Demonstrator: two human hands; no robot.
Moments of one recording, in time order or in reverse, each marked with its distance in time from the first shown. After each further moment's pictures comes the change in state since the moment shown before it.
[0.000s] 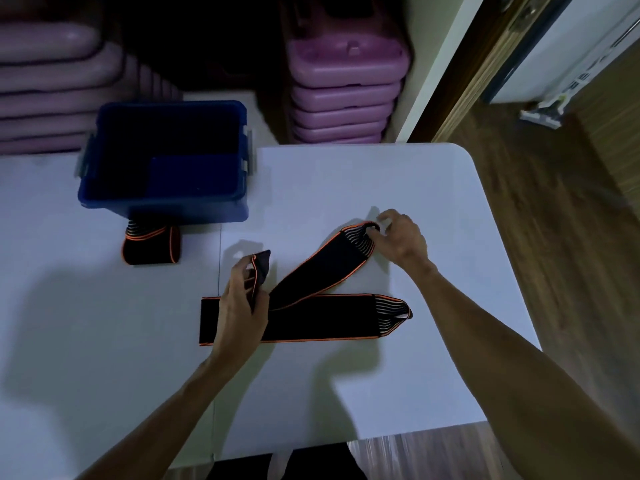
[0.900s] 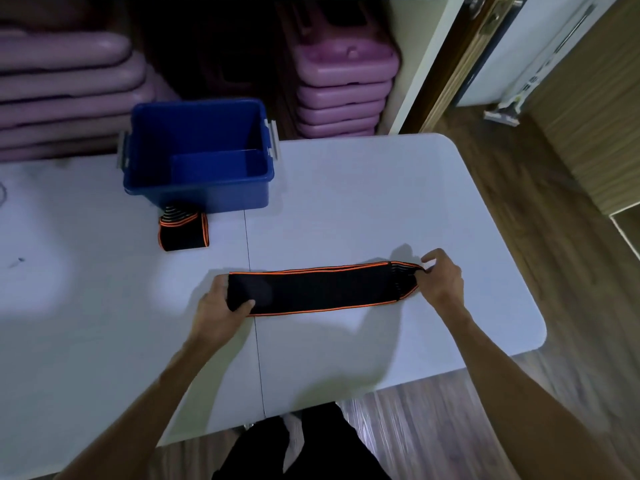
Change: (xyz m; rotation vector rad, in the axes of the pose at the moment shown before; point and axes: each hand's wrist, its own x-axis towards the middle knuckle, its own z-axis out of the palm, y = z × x) left_hand -0.014 -0.085 -0.093 0.064 -0.295 -0.233; right_hand -0.151 0.037 0.017 0.167 0.192 0.327
